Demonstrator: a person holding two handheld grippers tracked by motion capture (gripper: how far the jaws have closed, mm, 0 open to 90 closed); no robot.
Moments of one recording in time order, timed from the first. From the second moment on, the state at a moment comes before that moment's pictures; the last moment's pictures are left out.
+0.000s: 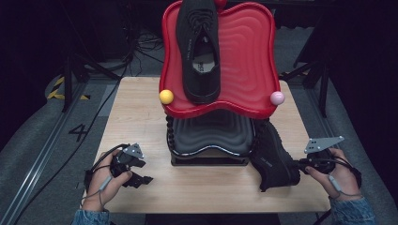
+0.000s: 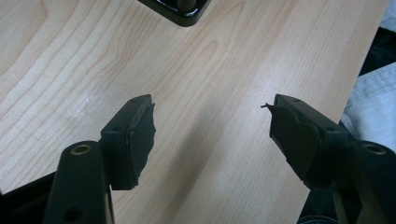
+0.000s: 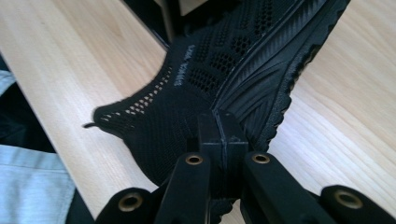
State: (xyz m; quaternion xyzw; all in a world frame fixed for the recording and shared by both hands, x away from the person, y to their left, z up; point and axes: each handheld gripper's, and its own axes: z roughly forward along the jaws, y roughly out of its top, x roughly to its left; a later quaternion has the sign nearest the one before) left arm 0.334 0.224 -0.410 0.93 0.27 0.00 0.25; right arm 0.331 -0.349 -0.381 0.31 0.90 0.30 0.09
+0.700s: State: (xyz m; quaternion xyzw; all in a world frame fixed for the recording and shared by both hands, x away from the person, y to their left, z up) left arm 0.329 0.205 -0.408 0.93 0.25 -0.03 0.27; right arm 0.321 -0.391 -0.352 0.39 0.85 0.28 0.22
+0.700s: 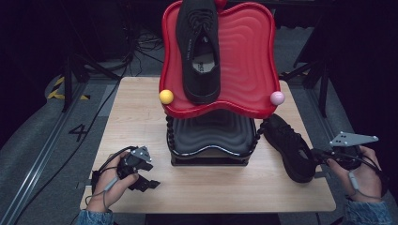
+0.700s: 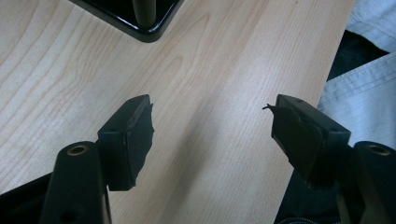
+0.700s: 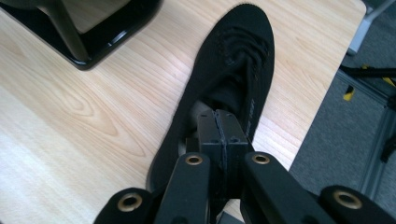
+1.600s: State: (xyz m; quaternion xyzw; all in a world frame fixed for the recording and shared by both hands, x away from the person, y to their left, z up) left arm 0.328 0.201 -0.405 0.93 0.28 0.02 0.23; right arm 0.334 -0.372 -0.376 0.37 0.89 0.23 0.16
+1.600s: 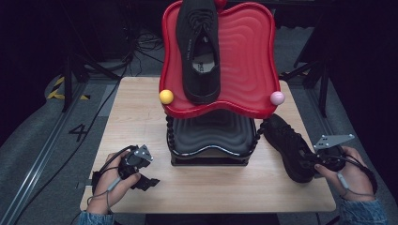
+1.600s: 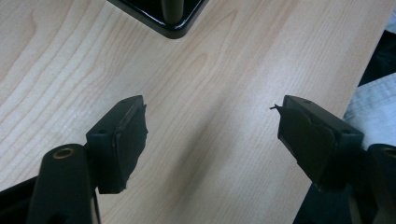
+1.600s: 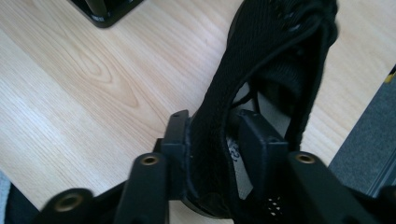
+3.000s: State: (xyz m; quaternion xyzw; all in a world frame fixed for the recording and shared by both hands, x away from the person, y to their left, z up) left arm 0.338 0.212 -0.417 0.93 0.28 0.00 0.22; right arm 0.349 -0.306 -0.395 0.34 0.93 0.15 0.03
